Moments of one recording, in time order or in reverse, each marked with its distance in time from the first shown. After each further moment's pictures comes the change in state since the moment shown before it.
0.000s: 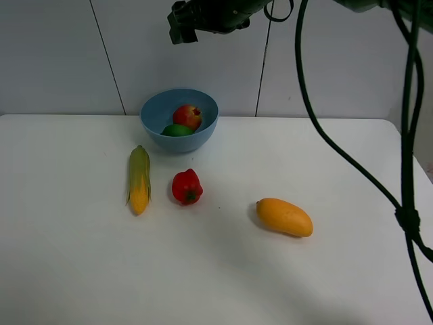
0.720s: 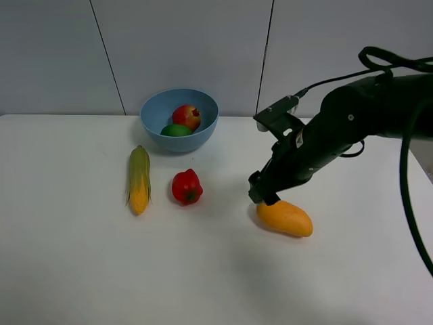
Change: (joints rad) left arm 0.000 0.000 0.000 0.000 0.000 0.000; right arm 0.000 -0.361 1.010 -0.092 -0.104 0.002
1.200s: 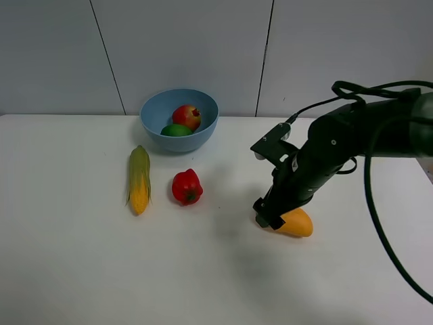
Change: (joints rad) left arm 0.000 0.000 0.000 0.000 0.000 0.000; right arm 0.000 0.098 0.041 -0.055 -0.022 -0.058
